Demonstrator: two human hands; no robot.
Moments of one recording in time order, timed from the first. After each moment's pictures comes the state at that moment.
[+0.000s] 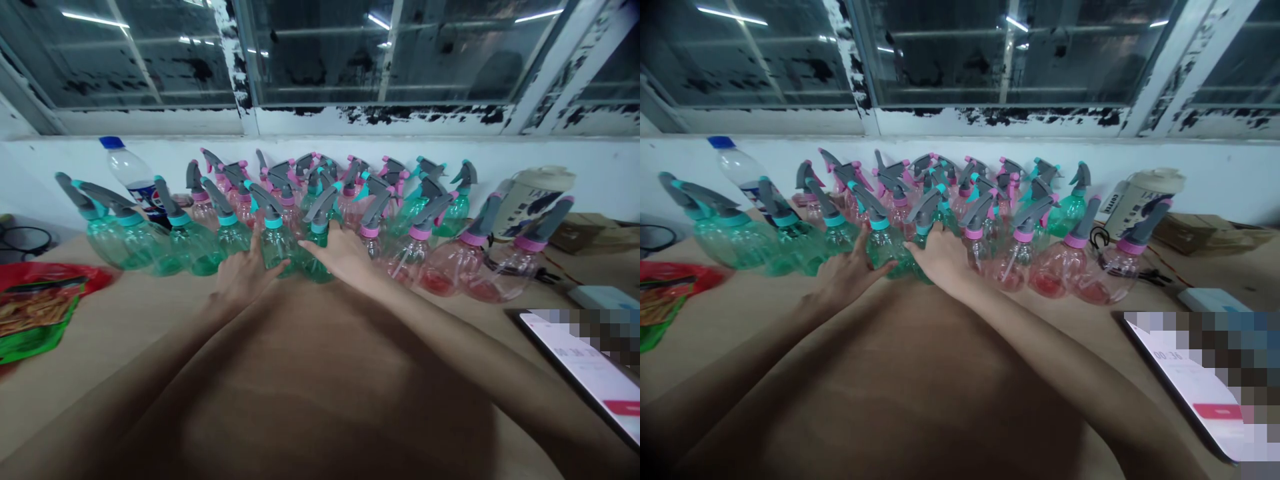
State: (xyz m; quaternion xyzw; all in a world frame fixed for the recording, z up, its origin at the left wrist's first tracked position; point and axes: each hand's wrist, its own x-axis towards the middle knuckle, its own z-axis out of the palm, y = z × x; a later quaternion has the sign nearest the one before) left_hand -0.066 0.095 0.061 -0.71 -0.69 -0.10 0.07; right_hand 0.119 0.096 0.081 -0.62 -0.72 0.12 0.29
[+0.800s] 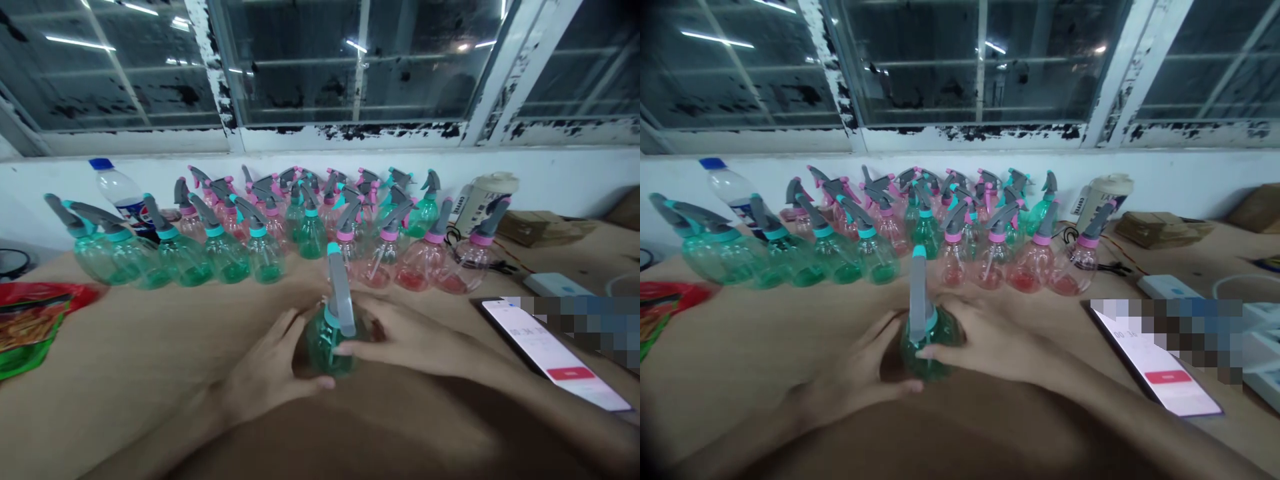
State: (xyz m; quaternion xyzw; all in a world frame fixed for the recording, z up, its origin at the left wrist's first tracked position) left_hand -0.030 -0.013 0.031 -0.88 -0.41 -0.16 -0.19; right_hand 0.206 -0.024 0.083 -0.40 -0.84 0.26 0.26
